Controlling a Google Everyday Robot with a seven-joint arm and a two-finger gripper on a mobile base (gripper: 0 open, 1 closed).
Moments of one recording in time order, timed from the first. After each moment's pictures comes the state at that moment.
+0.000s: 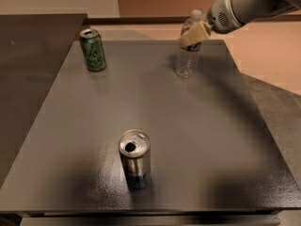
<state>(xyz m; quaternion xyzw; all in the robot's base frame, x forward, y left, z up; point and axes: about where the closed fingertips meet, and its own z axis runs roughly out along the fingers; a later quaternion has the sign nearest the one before) 0.684 -0.134 0.949 -0.42 0.80 0.14 0.40</state>
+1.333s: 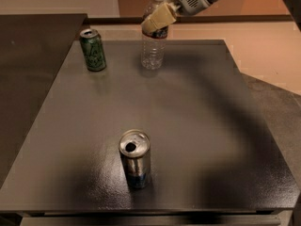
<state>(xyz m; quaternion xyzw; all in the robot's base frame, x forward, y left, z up) 0.656 -0.024 1.002 -0.51 0.73 0.22 0.40</state>
